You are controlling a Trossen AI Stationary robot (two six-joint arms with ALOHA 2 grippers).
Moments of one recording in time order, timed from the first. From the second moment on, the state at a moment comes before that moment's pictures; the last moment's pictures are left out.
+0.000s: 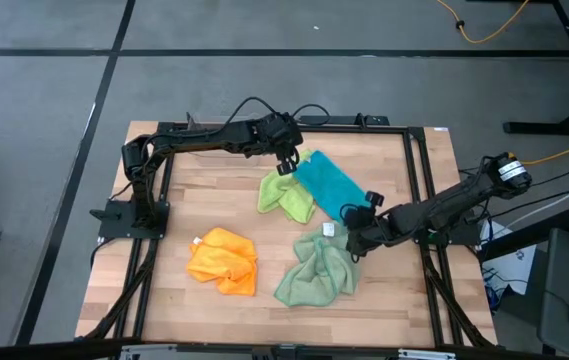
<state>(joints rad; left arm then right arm) 0.35 1.86 1.55 -0.54 -0.31 0.22 0.35 1.38 0.74 -0.69 0.58 0.63</state>
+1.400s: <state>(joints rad) 0.31 1.88 1.55 -0.46 -0.29 0.06 0.27 1.38 0.55 -0.74 0.48 1.81</state>
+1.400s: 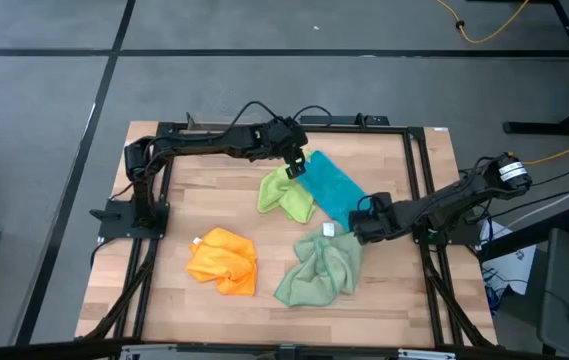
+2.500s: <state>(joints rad) 0.31 1.88 1.55 -0.46 -0.29 0.06 0.24 1.38 0.44 -0.59 0.64 1.83</state>
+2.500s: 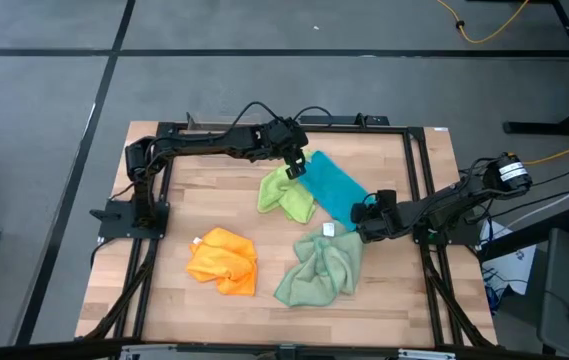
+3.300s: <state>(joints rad) 0.31 1.88 1.55 -0.46 -0.29 0.06 -0.01 1.38 0.60 -1.09 0.79 1.63</state>
